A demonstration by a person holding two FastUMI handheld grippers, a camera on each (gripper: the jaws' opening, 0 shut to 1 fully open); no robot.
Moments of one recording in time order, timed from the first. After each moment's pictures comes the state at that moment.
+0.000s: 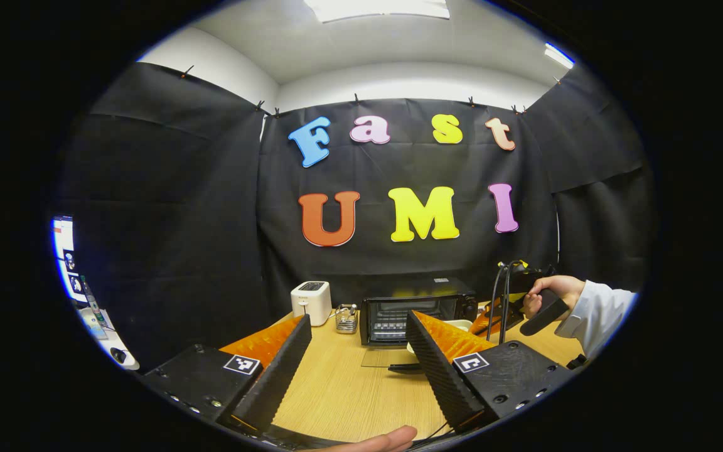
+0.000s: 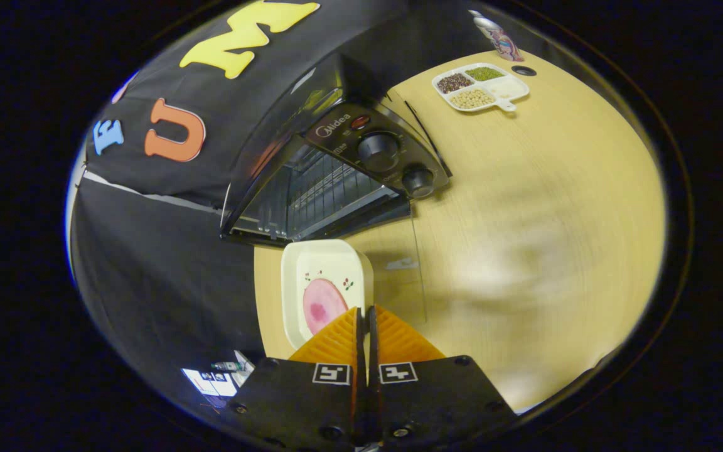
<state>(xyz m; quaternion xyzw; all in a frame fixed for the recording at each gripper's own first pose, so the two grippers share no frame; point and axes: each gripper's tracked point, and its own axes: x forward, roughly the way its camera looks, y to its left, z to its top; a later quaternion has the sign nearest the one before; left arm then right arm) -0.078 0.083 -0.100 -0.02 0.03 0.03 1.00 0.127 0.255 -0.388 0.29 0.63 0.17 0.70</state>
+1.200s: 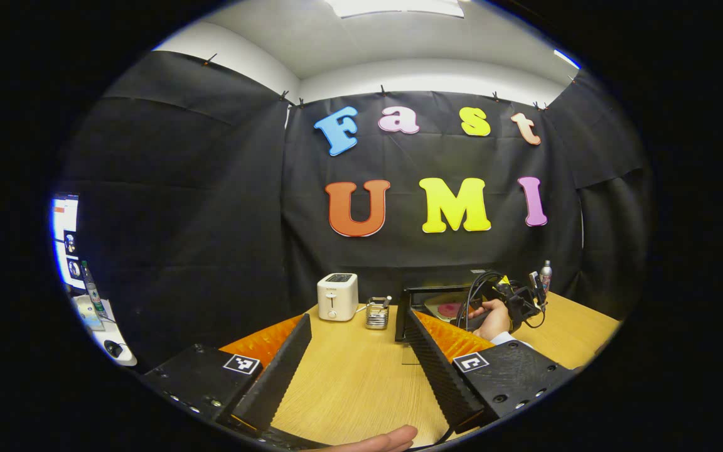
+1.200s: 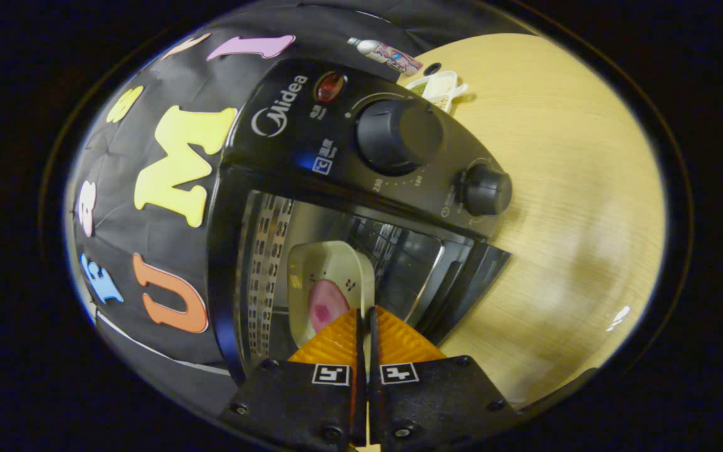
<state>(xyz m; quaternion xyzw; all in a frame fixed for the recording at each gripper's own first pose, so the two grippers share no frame) -0.048 0.158 -0.147 -0.03 0.02 0.08 1.00 0.276 0.357 -0.446 0.55 0.35 -0.04 0.76</state>
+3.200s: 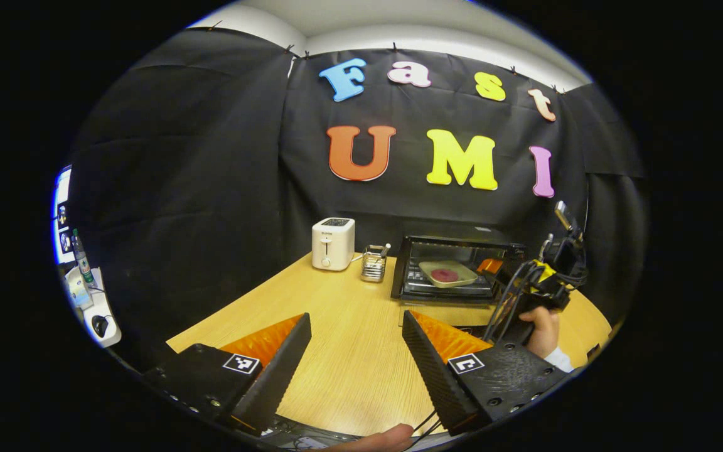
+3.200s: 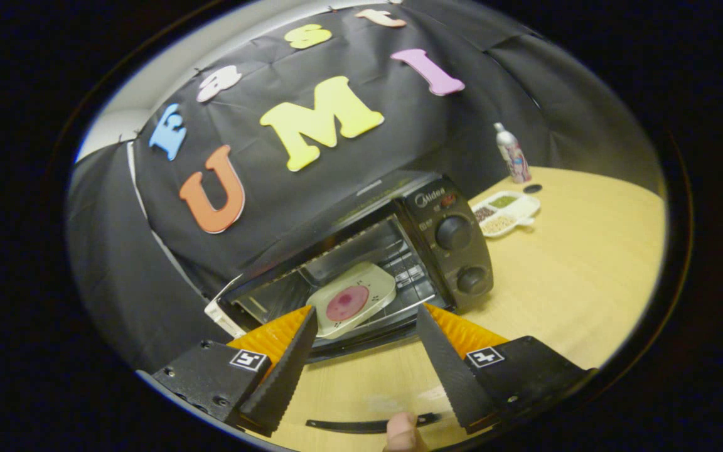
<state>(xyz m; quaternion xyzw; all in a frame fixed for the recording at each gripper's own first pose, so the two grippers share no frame) -0.034 0.130 -0.226 -0.07 0.17 0.06 0.98 0.182 0.301 -0.383 0.23 0.24 0.13 0.94</state>
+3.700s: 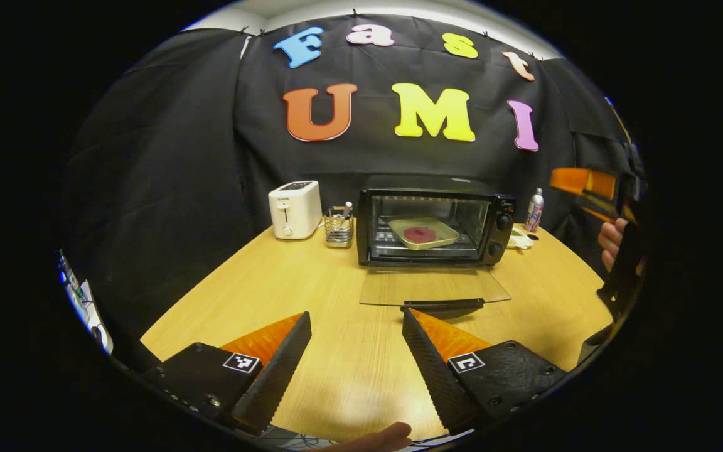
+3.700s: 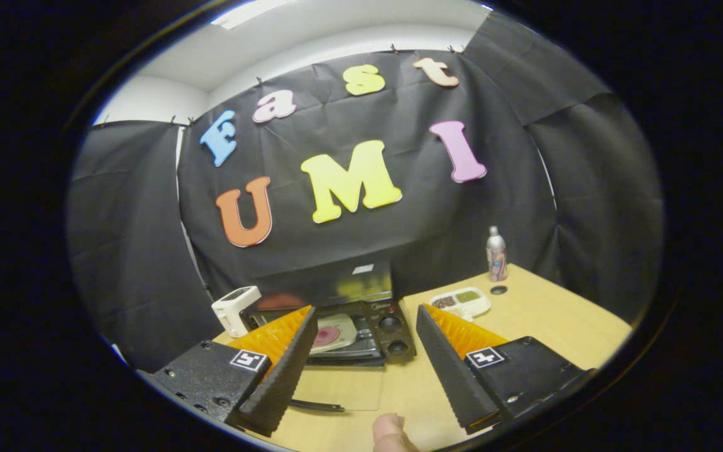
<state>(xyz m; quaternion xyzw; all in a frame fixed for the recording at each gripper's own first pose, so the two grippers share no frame) 0.007 0.051 -0.274 -0.03 0.26 -0.01 0.97 0.130 0.168 -0.245 0.11 0.13 0.15 0.98</state>
